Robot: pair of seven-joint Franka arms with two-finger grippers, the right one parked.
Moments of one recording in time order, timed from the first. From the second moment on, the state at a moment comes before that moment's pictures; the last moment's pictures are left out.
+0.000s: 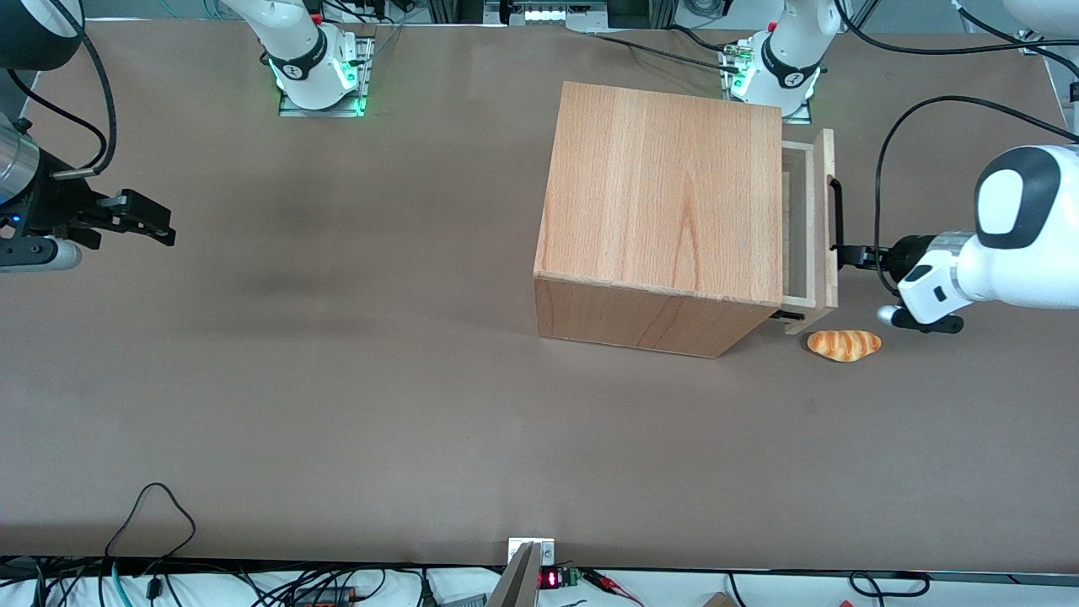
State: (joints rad) arm 0.23 0.31 -0.14 -1.75 -0.18 1.61 0.16
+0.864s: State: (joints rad) arm 0.40 0.34 -0.14 -1.71 -0.15 1.64 0.26
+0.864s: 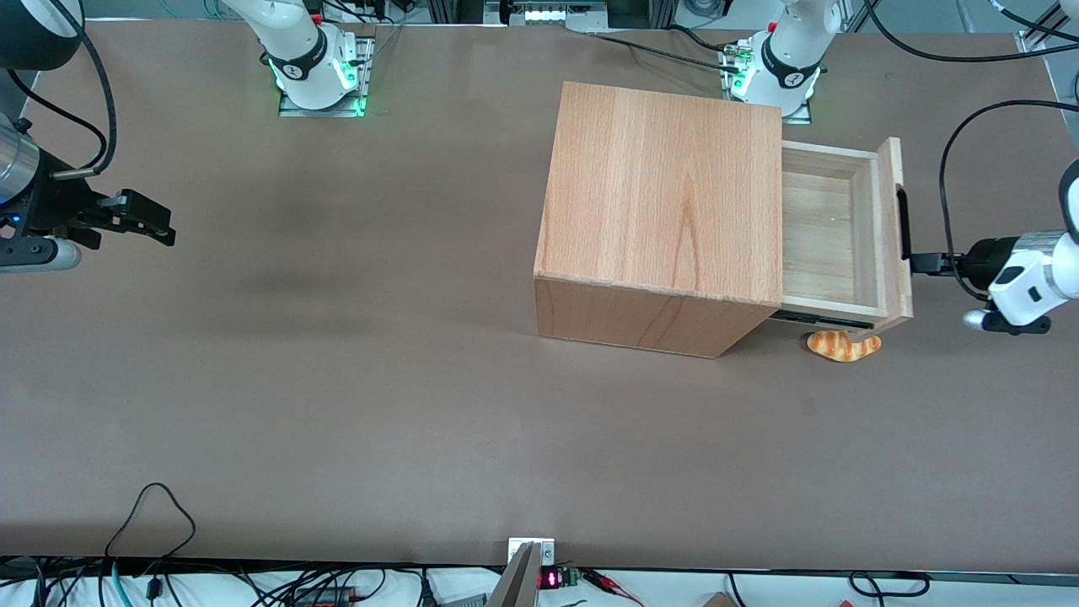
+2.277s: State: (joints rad) arm 0.51 0.38 -0.15 -1.62 -0.12 1.61 0.34
